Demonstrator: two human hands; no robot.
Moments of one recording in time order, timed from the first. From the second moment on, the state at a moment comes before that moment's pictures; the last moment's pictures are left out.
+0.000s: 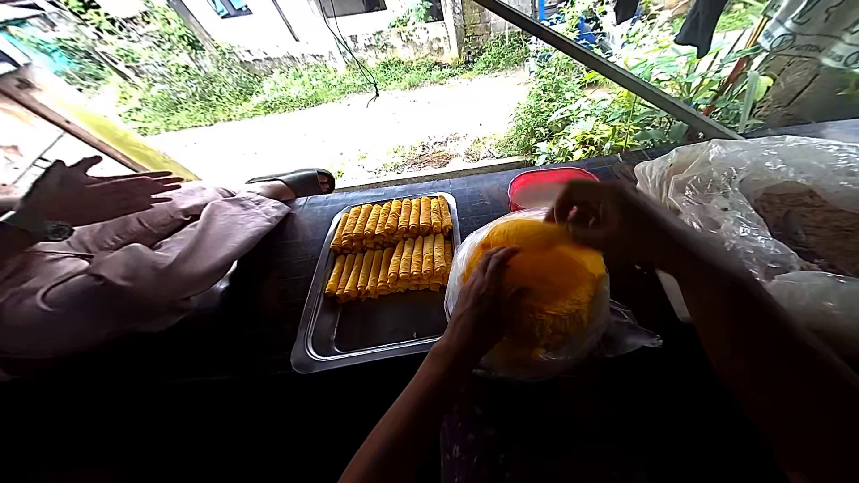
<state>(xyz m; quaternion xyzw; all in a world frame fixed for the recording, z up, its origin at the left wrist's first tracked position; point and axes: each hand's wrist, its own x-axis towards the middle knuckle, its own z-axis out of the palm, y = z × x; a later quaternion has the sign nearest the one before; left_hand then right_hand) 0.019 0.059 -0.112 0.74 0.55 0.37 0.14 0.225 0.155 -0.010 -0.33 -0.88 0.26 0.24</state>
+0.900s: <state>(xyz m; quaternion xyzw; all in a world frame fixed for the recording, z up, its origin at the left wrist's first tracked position) -0.024 0.106 -0.068 0.79 0.49 0.37 -0.03 0.171 0.137 -0.047 -0.42 -0.84 0.31 0.18</state>
